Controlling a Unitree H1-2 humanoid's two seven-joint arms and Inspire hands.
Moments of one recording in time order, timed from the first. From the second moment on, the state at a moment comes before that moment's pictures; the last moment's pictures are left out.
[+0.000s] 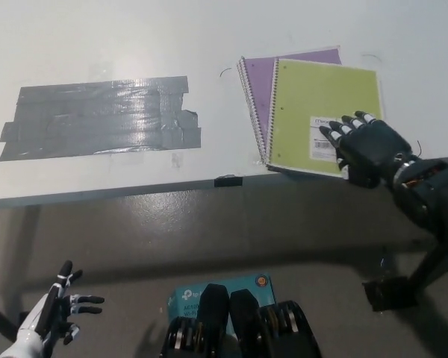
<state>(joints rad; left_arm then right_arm) -0.07 0.32 0.07 0.23 -0.11 0.27 -0.20 -0.85 -0.51 0.76 0.60 -0.96 -0.02 0.19</state>
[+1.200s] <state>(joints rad) -0.07 0.33 0.07 0.23 -0.10 0.25 -0.22 -0.91 -0.43 0.48 0.57 -1.02 -0.05 -0.12</state>
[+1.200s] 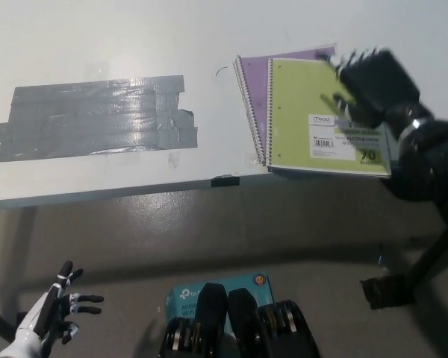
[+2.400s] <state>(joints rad) -0.06 0.32 0.07 0.22 -0.10 0.24 -0.22 -0.86 -0.03 0.06 0.68 -0.99 0.45 0.01</state>
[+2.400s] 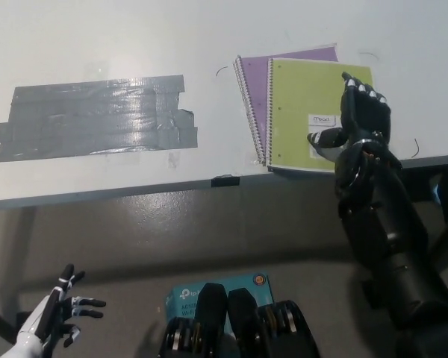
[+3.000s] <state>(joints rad) -0.07 0.32 0.07 0.22 -0.11 0.24 -0.24 -0.79 -0.11 0.34 0.68 -0.99 0.46 0.08</state>
